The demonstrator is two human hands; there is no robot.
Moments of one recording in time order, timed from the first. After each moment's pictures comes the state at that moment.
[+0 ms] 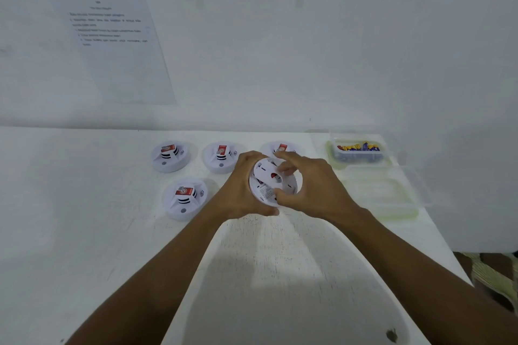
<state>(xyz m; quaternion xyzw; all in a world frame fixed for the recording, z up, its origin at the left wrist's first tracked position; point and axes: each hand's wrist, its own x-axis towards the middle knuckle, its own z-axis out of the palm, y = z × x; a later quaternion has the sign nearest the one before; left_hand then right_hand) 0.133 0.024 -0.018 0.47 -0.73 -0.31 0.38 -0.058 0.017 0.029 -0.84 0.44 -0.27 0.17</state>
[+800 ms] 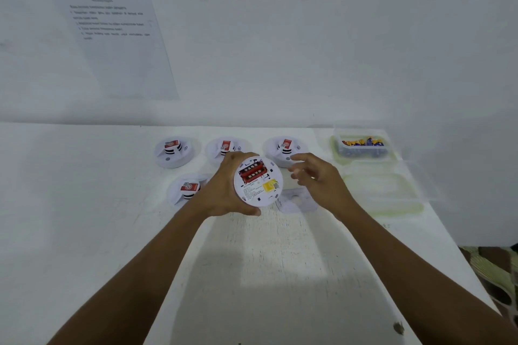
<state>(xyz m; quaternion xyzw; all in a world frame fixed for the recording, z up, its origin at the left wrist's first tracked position) 0.180 0.030 -0.027 0.50 -0.73 -0.33 0.34 -0.068 -0.004 -0.016 -0.71 0.49 -0.35 0.37</state>
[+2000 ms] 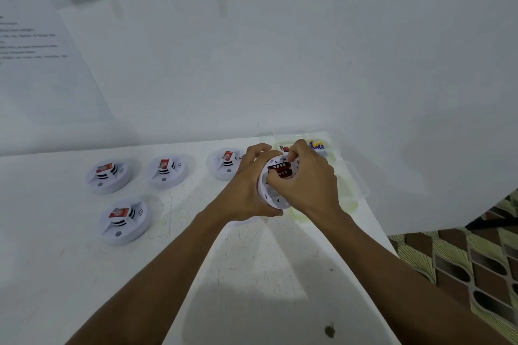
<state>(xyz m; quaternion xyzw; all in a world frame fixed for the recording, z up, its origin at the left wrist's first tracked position) 0.014 -0.003 0.010 0.46 -0.79 -0.25 0.31 -0.139 0.018 0.044 -0.67 0.64 -0.36 0.12</state>
